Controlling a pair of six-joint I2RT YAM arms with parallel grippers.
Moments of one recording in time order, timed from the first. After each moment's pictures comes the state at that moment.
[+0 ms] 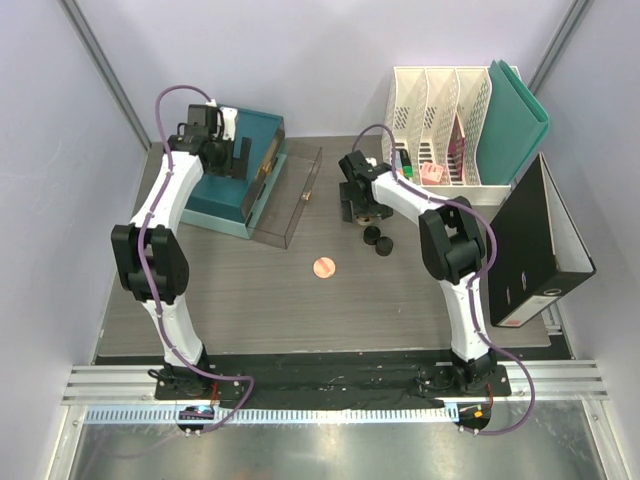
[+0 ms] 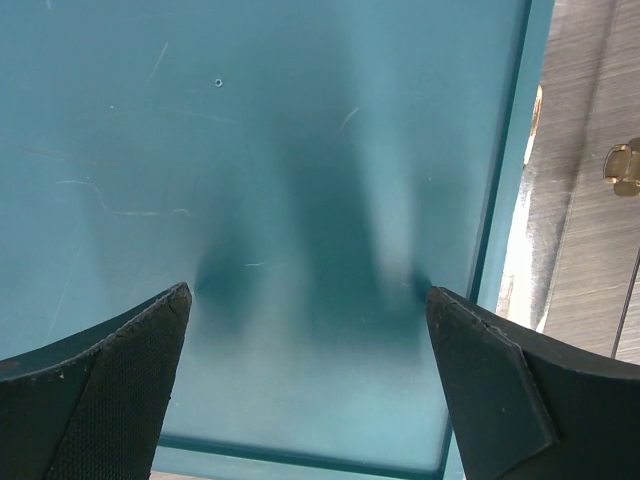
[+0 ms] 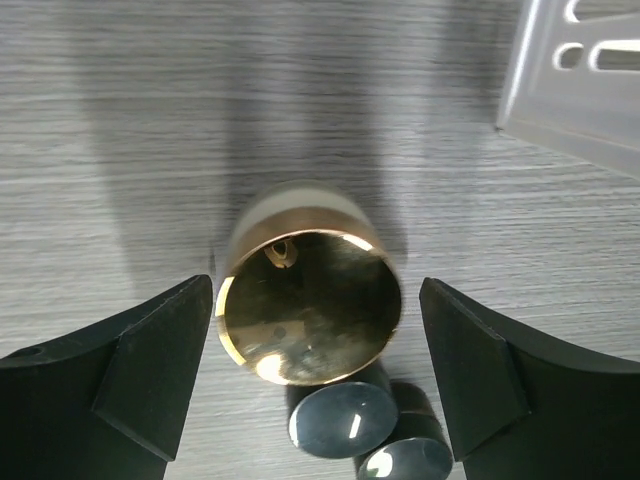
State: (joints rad) left arm -0.11 1.91 1.82 -0.74 0.00 0.11; right arm 0.49 2.21 1.79 -0.74 0.30 0.36
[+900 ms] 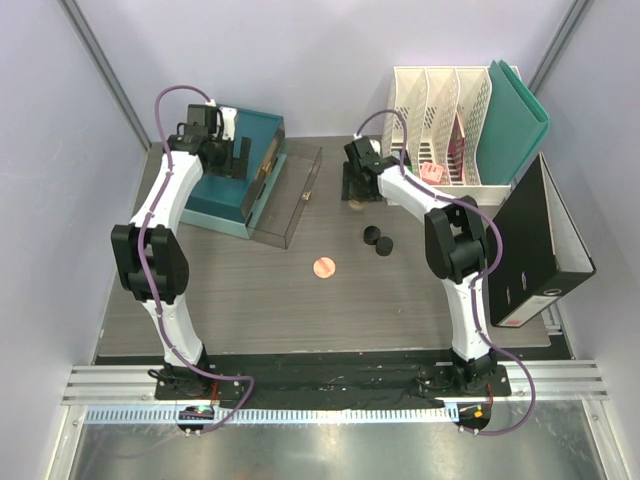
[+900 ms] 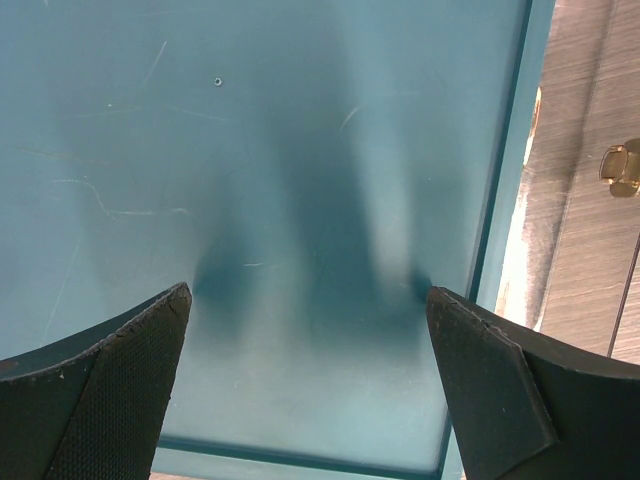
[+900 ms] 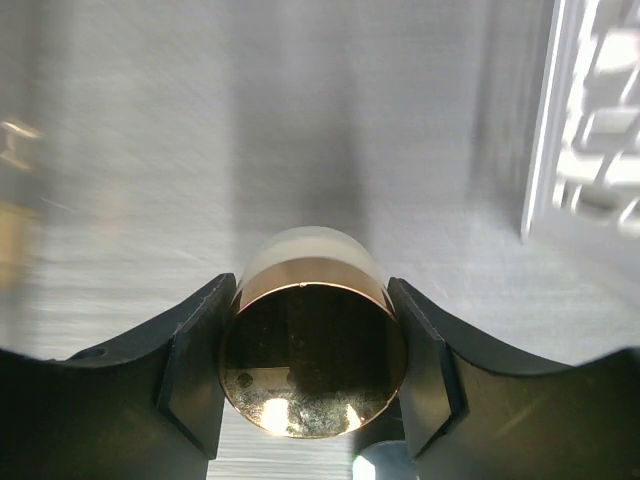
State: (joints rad) left arm -0.11 1.91 1.82 -0.75 0.01 0.10; right arm 0.46 2.20 1.80 -0.58 0.22 0.42
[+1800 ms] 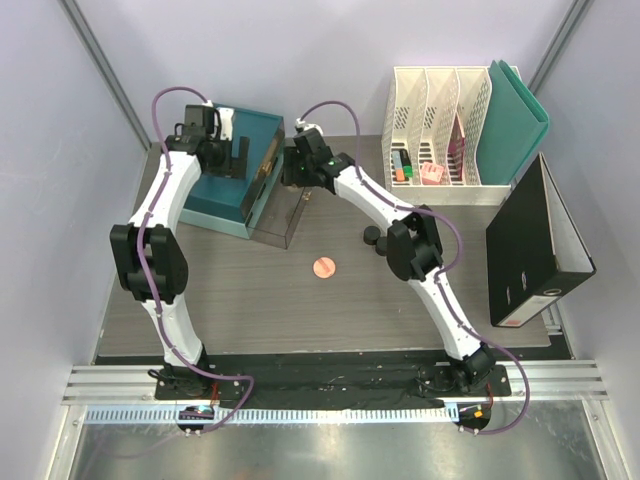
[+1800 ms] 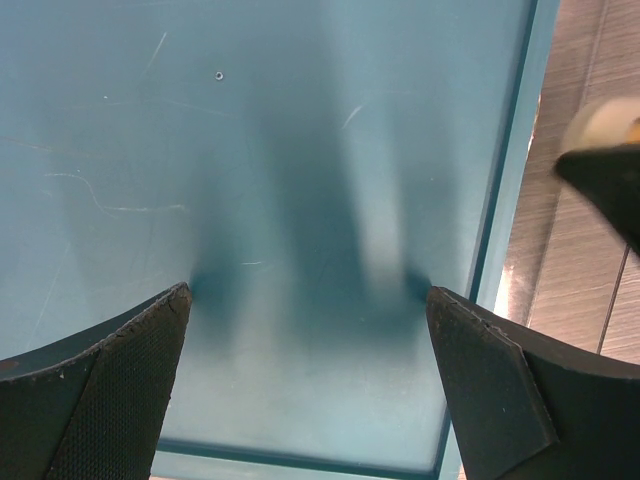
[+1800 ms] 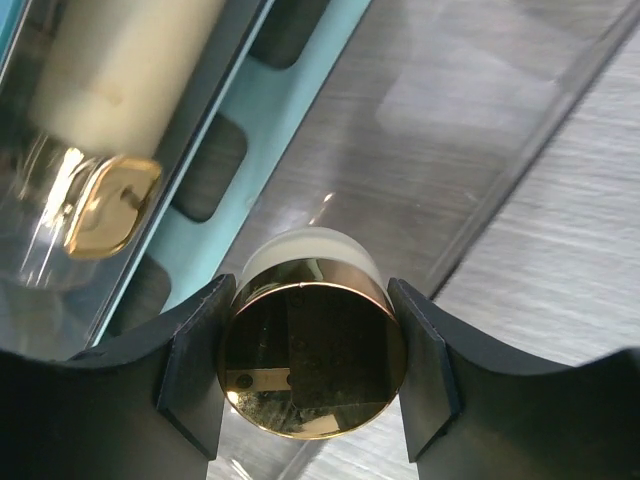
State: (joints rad) left arm -0.09 1.92 1.81 -0.74 0.03 0.07; right arm 0.63 2.50 2.37 -0.51 0.07 0.45
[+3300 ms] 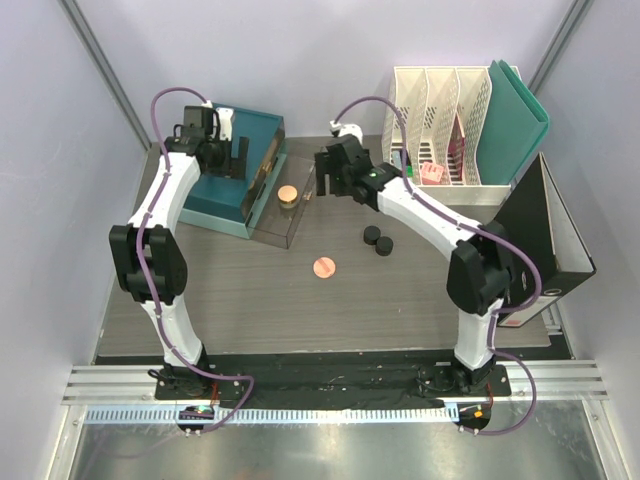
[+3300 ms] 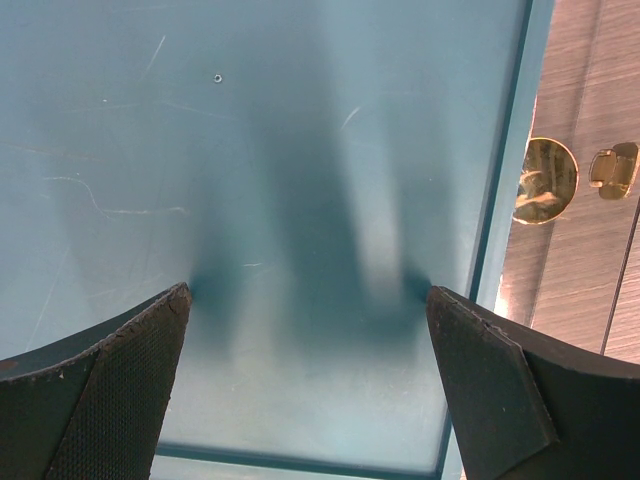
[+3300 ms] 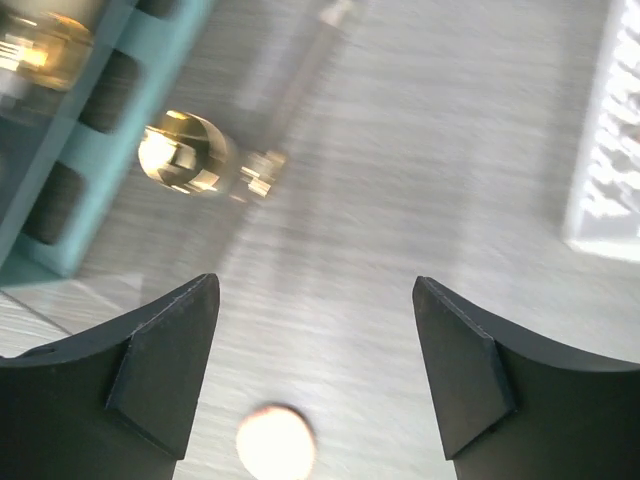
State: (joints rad) left arm -0.09 1.91 1.79 -0.72 0.05 0.07; right arm 0.65 1.95 1.75 -0.47 0.30 0.36
